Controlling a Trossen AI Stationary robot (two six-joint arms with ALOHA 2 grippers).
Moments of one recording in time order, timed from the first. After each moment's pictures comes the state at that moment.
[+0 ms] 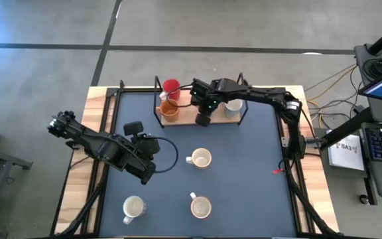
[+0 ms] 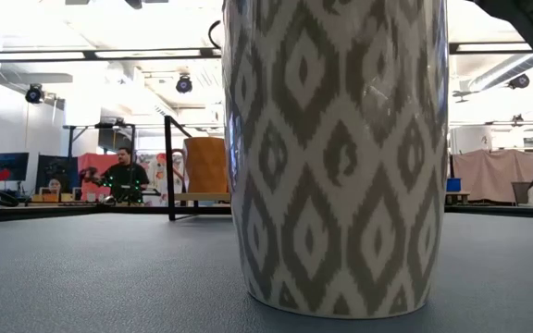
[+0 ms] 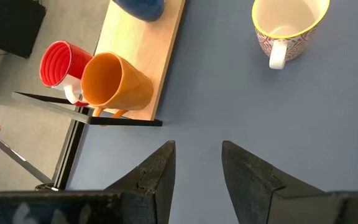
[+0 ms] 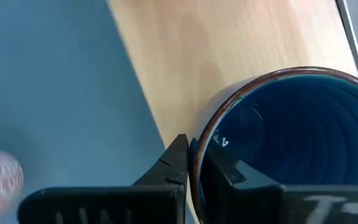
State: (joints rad) left arm -0.47 1.54 1.67 -1.55 -0.64 -0.66; right arm -0.37 2.00 1.81 -1.01 0.00 -0.06
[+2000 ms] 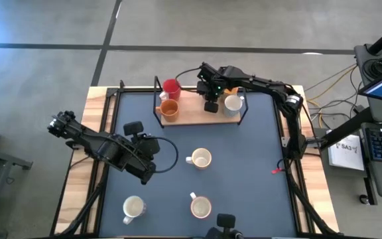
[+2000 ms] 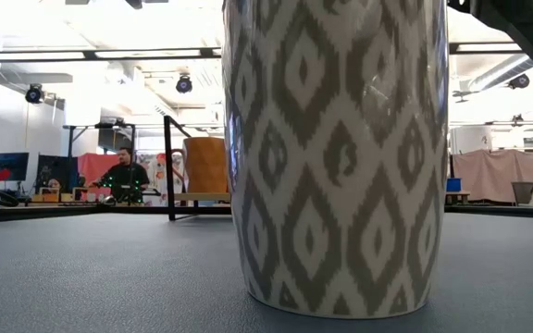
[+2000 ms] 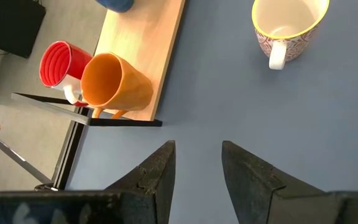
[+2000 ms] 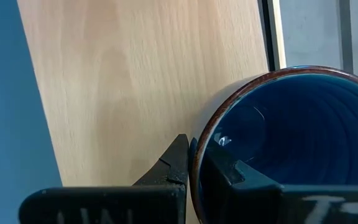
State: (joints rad) left arm -0.47 1.54 1.67 -1.55 -0.64 -0.66; right arm -0.55 2.02 1.81 -0.96 -0.01 -0.44
